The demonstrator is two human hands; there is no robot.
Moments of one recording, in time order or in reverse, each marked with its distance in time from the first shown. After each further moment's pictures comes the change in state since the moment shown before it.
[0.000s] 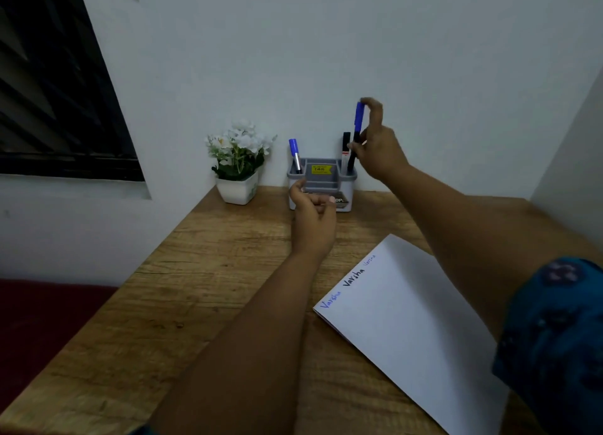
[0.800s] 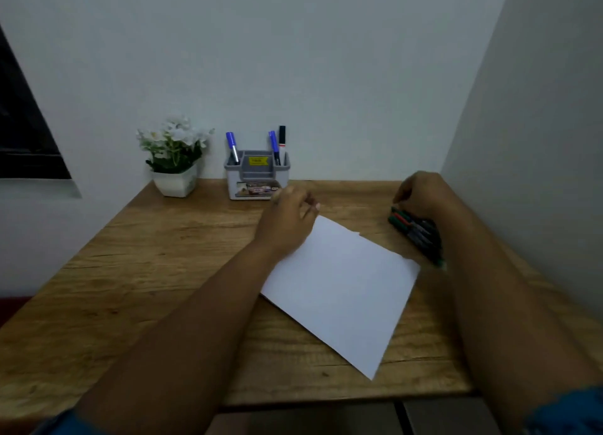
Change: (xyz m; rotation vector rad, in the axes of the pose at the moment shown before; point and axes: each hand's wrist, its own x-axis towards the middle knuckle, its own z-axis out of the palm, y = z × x) left_hand -0.039 0.040 0.025 0.489 -0.355 0.365; right_hand -0.136 0.053 -0.168 -0.486 -0.334 0.557
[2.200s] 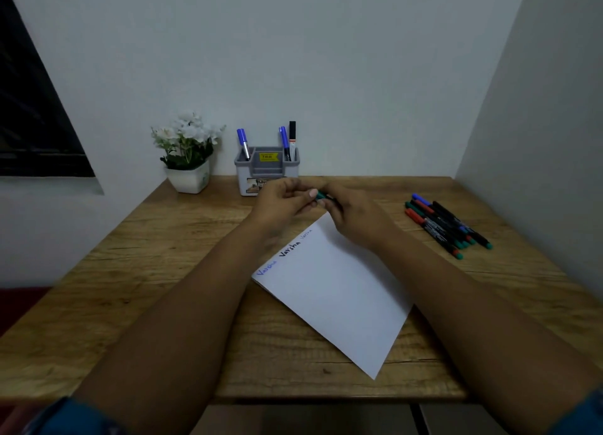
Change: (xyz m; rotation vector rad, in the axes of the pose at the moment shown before) left_hand 0.003 0.008 -0.025 -0.829 -0.057 -0.468; right_hand -0.030 -0.072 0.085 0.392 0.284 -0.826
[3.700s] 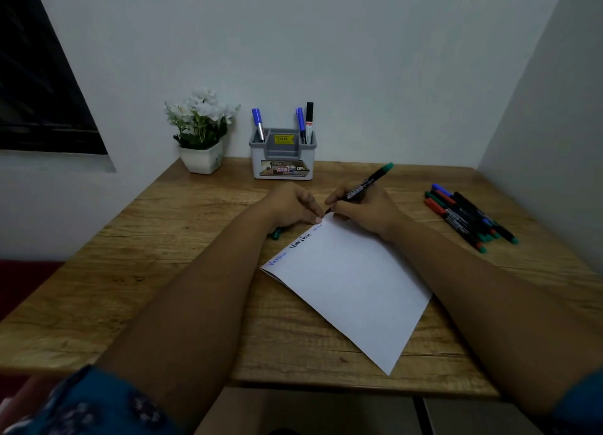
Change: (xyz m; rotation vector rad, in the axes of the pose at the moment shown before) left_hand 0.016 -0.021 -0.027 0.657 -0.196 -0.158; right_hand 0.002 0.003 0.015 0.480 -0.170 0.564
